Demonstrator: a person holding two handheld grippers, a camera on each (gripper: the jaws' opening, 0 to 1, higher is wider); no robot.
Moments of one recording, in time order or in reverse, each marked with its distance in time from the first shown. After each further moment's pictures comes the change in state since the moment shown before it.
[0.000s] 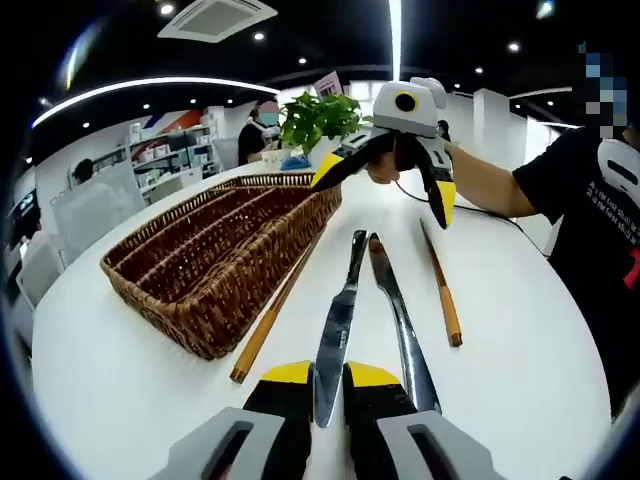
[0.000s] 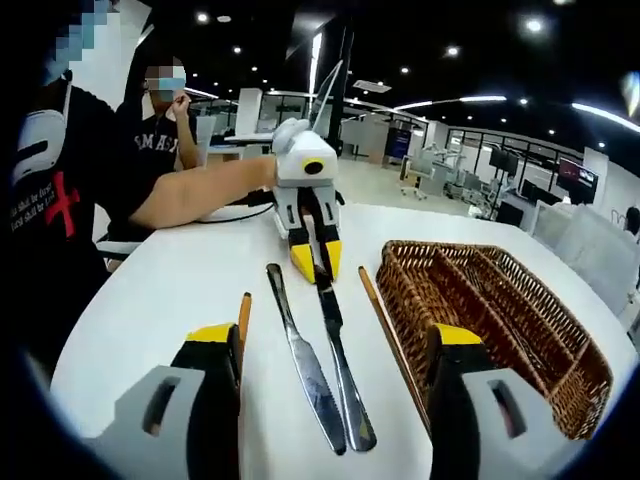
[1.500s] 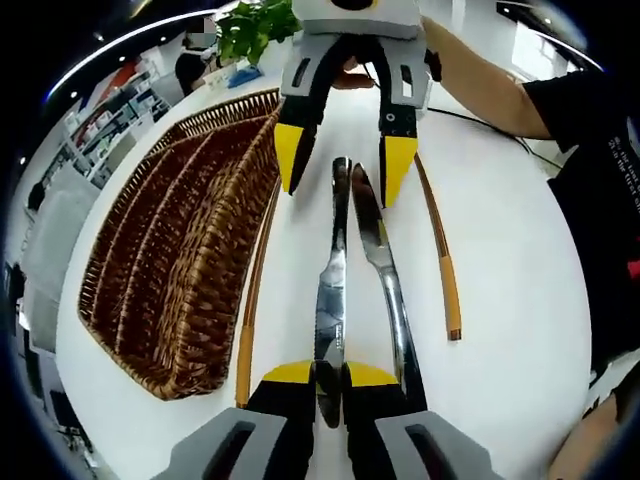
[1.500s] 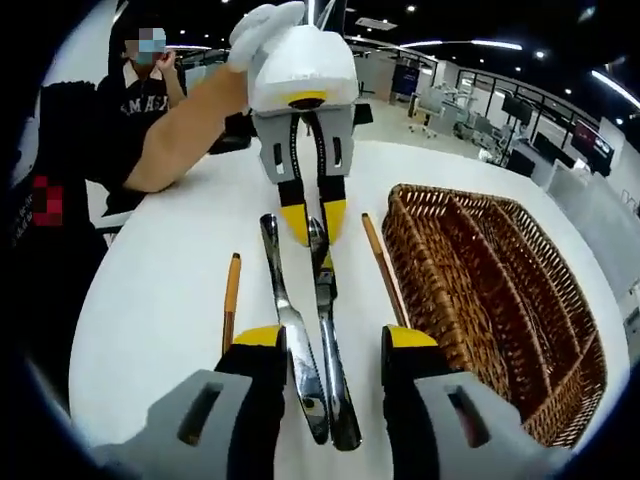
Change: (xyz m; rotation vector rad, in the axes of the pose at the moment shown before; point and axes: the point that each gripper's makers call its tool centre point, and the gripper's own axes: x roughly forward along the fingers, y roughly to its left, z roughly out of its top) left arm 0.018 -0.016 0.005 0.183 0.439 -0.077; right arm 0.016 -0.005 -0.031 0.002 0.303 0.045
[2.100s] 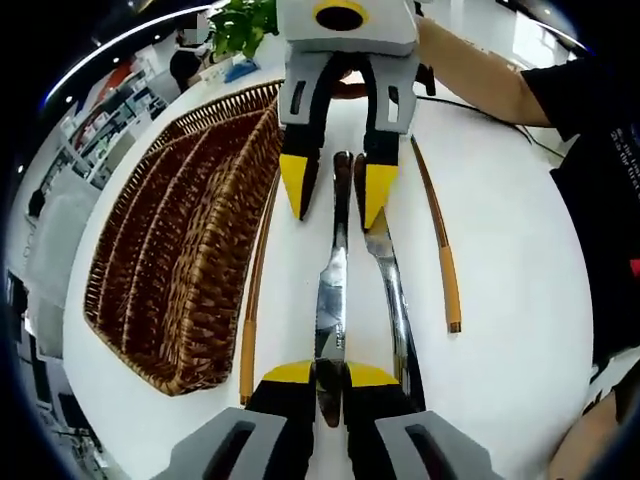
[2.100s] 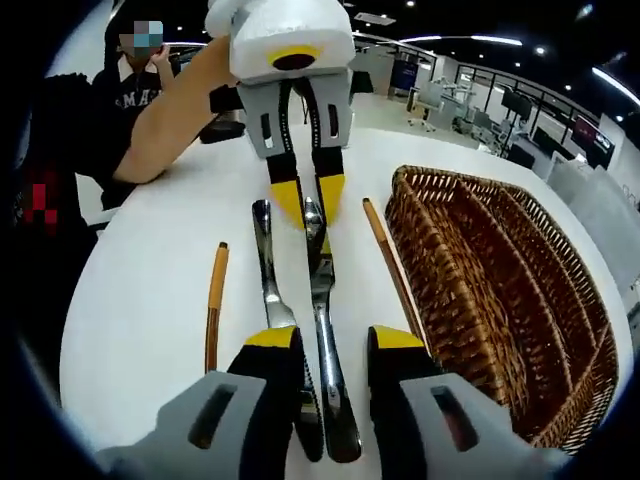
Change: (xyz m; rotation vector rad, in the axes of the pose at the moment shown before) left arm -0.006 0.003 -0.001 0.021 0.042 0.028; right arm 0.020 0.000 -0.010 0.024 0.042 0.001
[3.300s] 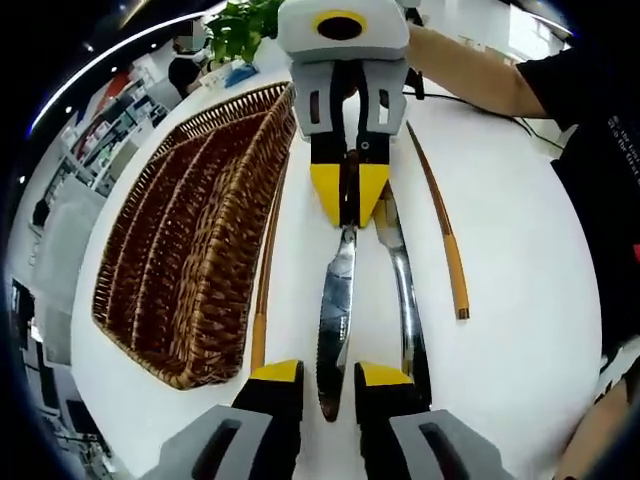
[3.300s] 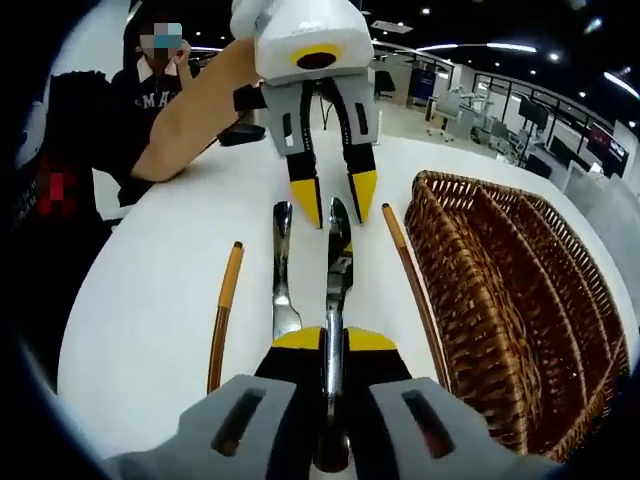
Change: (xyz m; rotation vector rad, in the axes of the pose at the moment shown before) left arm 0.002 0.005 -0.006 0.026 -0.020 0.019; right arm 0.004 0.009 -0.002 -0.040 -0.068 0.085
